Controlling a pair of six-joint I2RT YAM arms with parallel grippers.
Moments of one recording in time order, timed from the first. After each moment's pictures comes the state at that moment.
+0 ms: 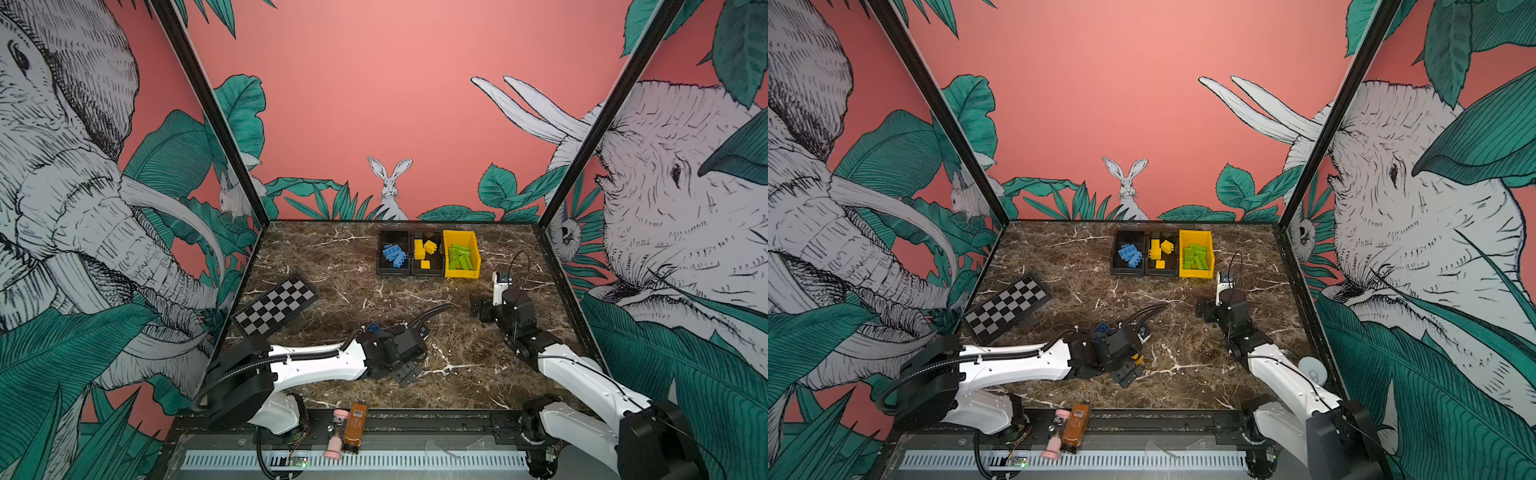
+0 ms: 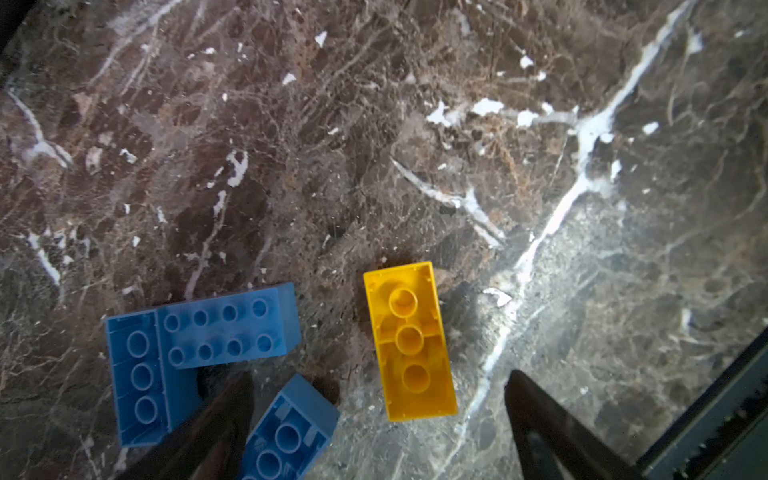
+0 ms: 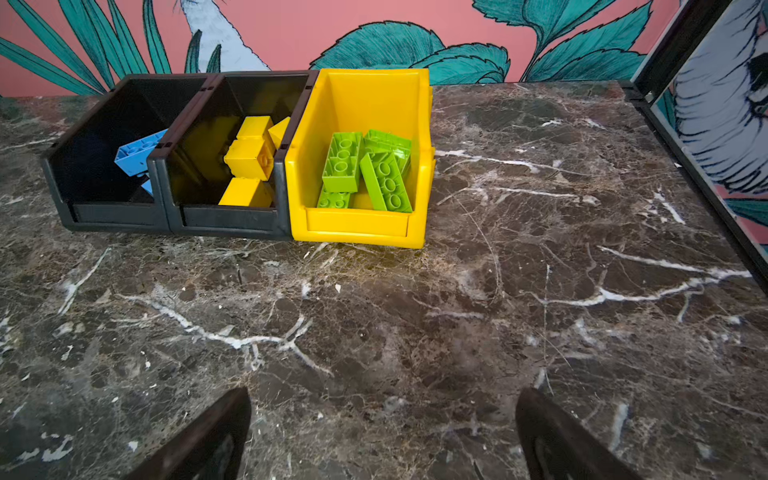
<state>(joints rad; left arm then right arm) -1.22 1.46 0.84 -0.51 -0.25 -0.23 0.35 1.05 0.45 0.08 0.20 0.18</state>
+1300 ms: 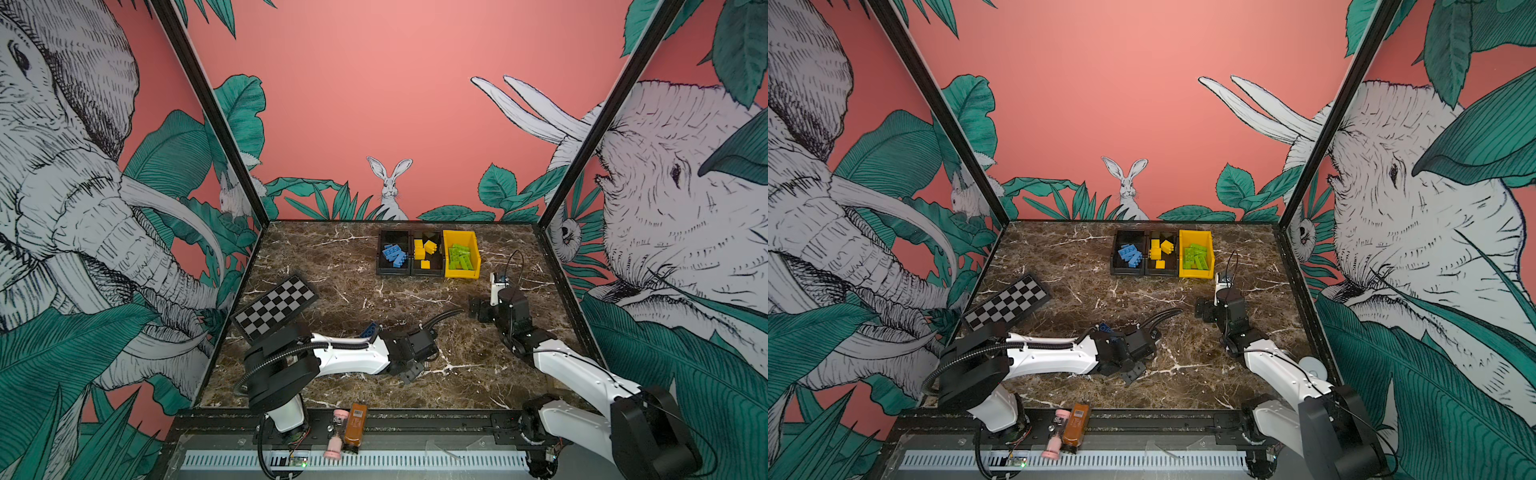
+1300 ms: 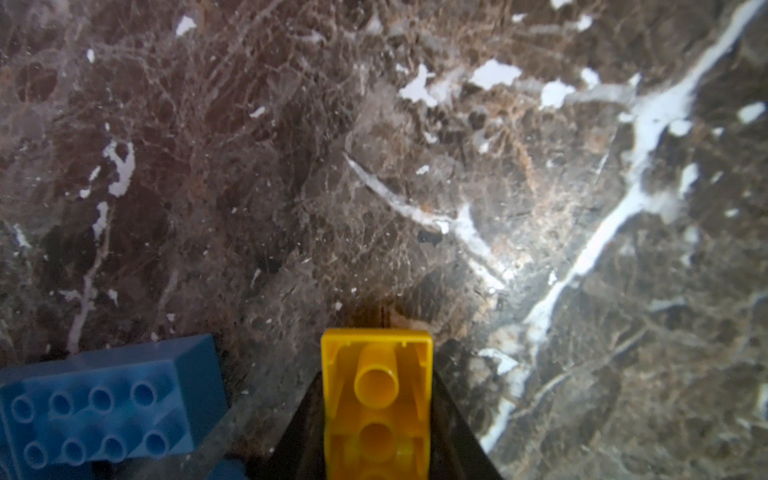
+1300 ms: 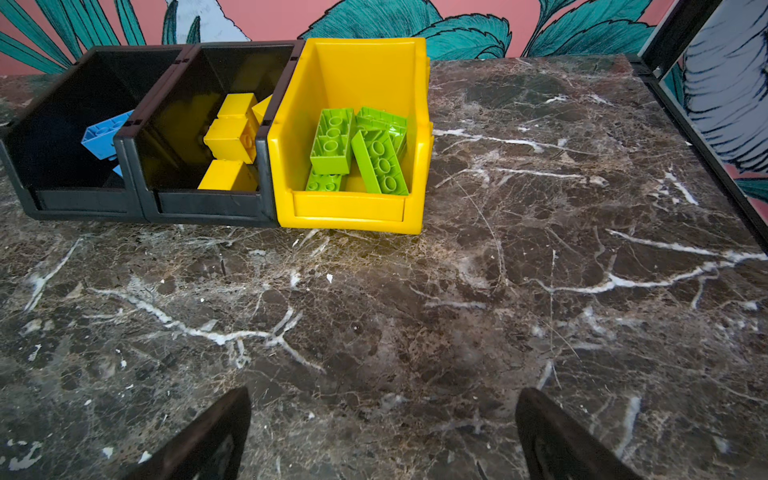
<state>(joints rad) -1.20 1.66 0.91 -0.47 -0.19 -0.25 0.35 1.11 0.45 0.11 0.20 0.20</state>
